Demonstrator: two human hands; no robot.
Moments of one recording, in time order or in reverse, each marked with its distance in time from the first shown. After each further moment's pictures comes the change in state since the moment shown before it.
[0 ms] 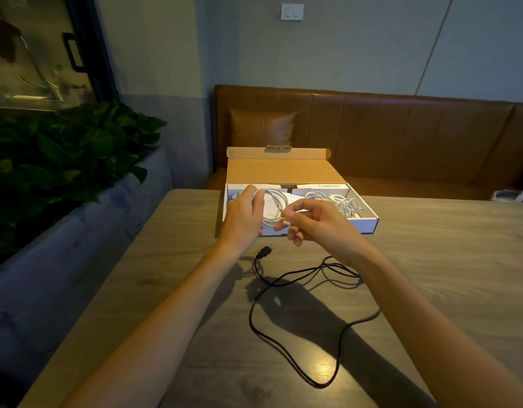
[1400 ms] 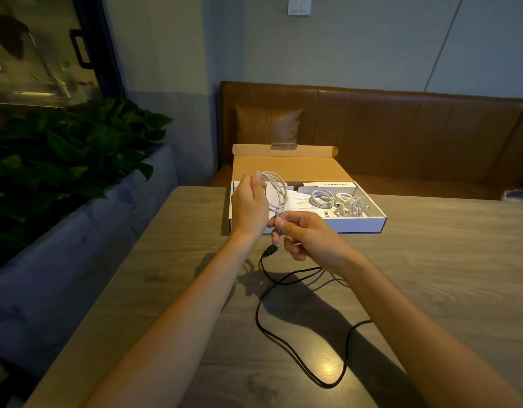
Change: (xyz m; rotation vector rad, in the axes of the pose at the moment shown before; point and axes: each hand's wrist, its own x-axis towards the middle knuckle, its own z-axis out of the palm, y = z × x) left_hand 0.015 0.013 0.009 -0.342 0.213 -0.197; right_hand 0.008 0.016 0.028 0.168 -0.155 0.080
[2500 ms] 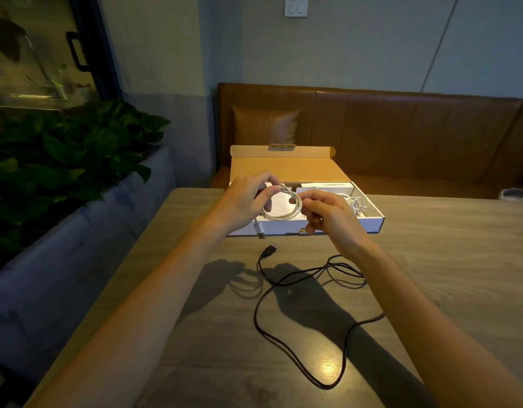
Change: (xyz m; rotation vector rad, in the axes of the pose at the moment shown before) left_hand 0.019 0.018 -0.037 0.461 -0.509 0.418; right_hand 0.000 -0.017 -0.029 -0.075 0.333 -0.111
